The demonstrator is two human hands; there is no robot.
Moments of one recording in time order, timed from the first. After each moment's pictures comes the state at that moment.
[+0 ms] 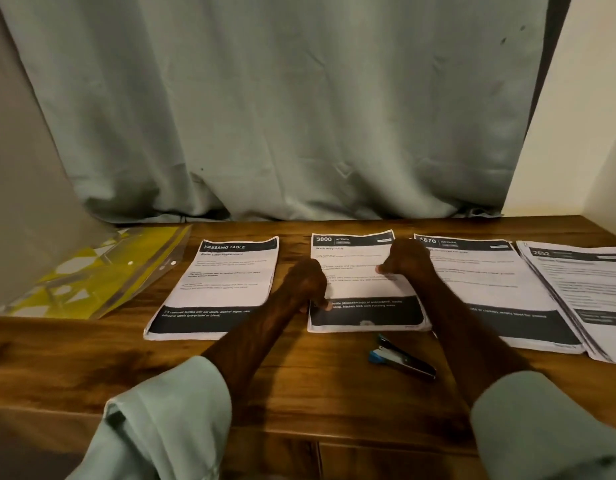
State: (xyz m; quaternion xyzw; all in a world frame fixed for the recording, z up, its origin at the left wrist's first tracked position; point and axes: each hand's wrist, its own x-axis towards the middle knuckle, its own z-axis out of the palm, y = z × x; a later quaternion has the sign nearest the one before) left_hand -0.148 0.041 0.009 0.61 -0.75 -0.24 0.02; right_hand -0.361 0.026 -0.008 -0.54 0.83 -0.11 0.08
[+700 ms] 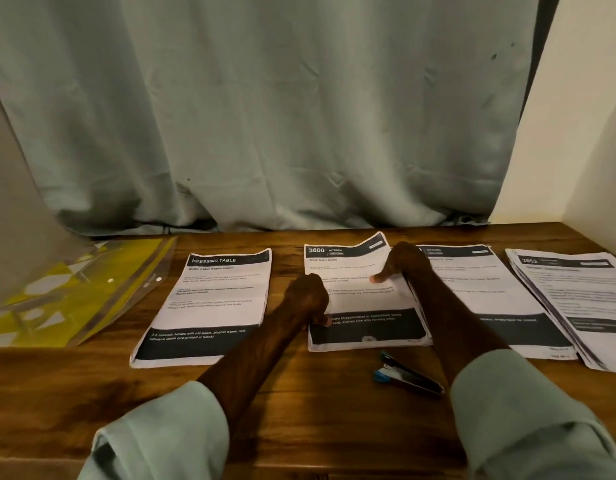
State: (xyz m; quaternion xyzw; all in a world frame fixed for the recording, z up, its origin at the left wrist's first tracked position) left_hand -0.150 0.040 0.016 0.58 -0.79 -0.21 0.02; right_hand -0.388 -0.032 -0.013 -0.46 0.86 -0.06 0.22
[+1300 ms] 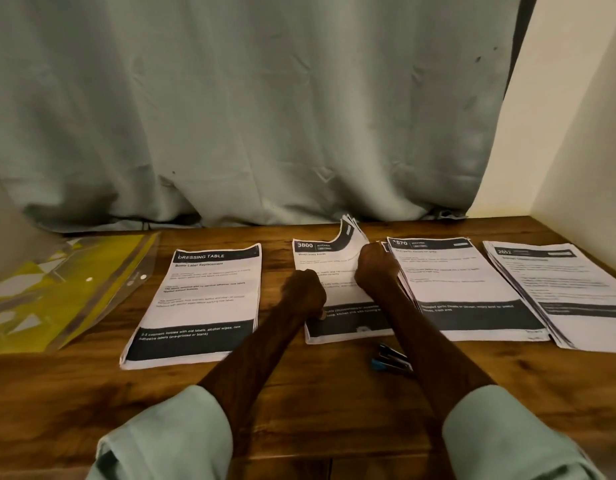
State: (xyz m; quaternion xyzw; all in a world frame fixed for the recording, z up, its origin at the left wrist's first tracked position) left_hand -0.146 0.033 -0.002 0.55 -0.82 -0.16 0.04; right_hand -0.309 0.015 -0.020 -0.46 0.88 -0.11 -0.01
